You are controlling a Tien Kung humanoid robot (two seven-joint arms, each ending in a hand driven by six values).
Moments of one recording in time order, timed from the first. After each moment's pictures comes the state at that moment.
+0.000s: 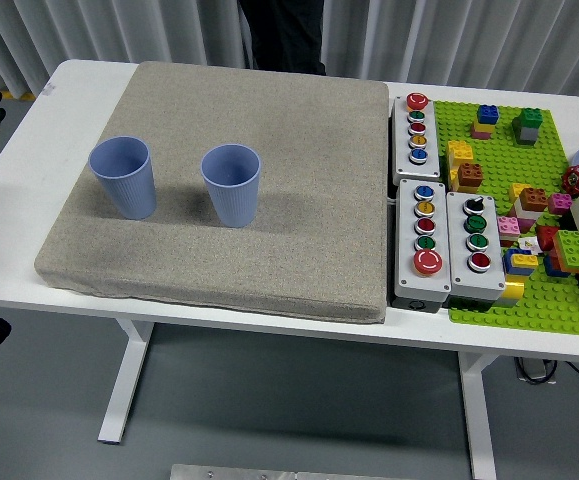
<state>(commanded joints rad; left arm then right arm) -0.13 0.37 -1.53 -1.29 0.74 -0.01 -0.24 0.17 -0.16 1.23 0.18 -0.87 -0.08 -0.22</state>
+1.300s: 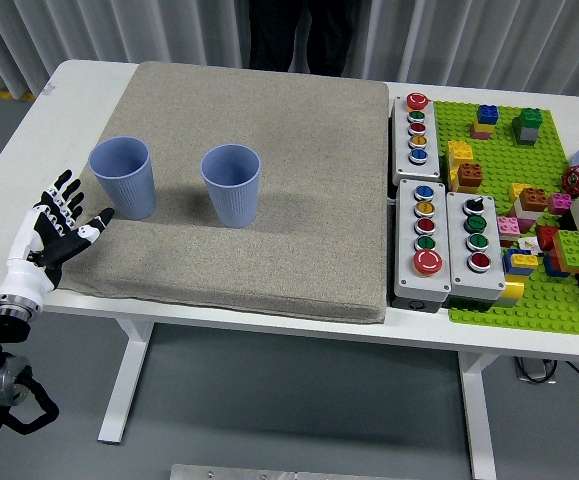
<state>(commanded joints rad) -0.01 0.28 -1.35 -1.33 0.91 0.06 -0.23 0.17 -0.16 1.24 0.18 -0.91 -0.07 -0.23</state>
